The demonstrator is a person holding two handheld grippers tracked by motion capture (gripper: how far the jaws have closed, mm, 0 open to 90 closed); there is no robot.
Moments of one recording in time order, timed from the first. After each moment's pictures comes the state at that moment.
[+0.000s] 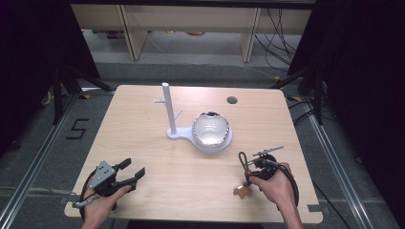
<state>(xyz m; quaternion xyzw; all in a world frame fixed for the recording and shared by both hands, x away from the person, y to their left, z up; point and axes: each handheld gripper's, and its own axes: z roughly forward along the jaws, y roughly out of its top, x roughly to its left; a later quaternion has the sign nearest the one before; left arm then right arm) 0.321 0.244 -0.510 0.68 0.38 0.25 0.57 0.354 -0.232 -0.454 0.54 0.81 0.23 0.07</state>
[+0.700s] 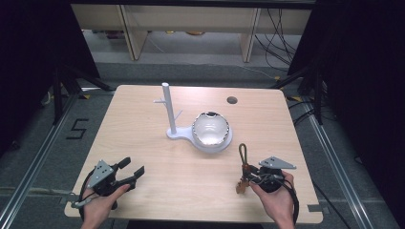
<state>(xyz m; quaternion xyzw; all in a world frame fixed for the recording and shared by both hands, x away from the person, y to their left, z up) 0.321 0.245 -0.506 0.67 0.39 0.25 0.58 0.318 -0.230 -0.457 0.50 0.75 0.40 0.17</state>
